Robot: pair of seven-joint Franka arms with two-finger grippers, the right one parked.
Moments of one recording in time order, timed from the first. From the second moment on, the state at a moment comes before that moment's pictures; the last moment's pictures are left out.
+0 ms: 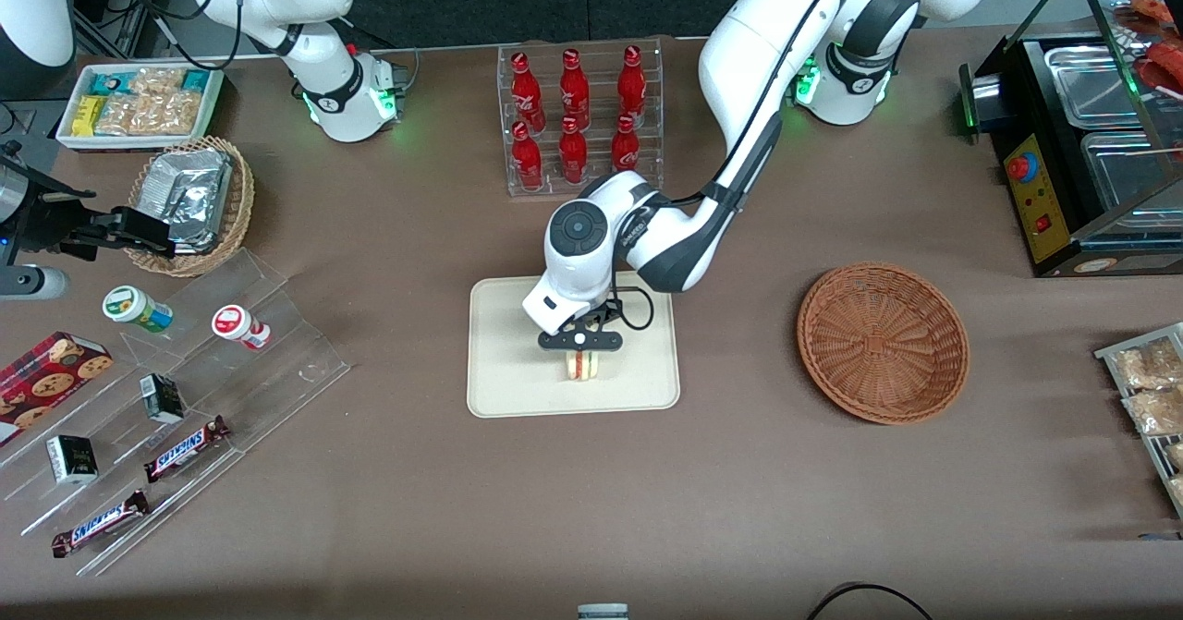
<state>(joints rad) -0.76 0.85 -0.06 -1.27 0.02 2.15 -0.78</state>
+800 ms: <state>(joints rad) -0.71 0.76 -0.06 -1.26 0.02 2.06 -0.77</state>
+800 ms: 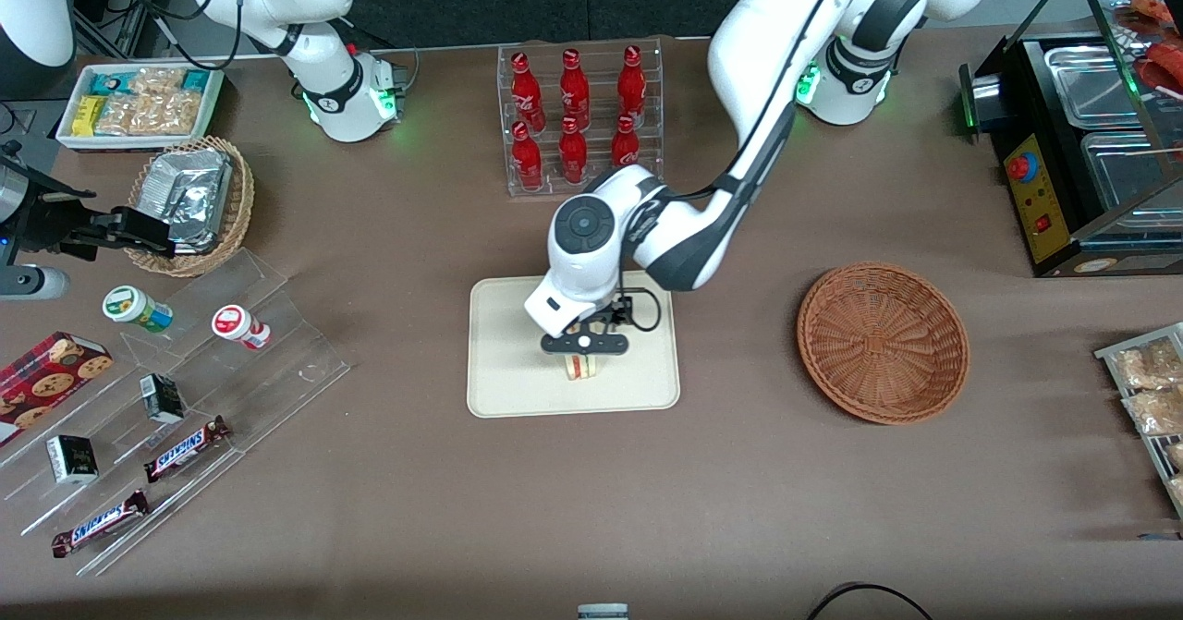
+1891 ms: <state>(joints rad) -0.12 0.15 -0.05 -1.96 0.01 2.04 -0.01</state>
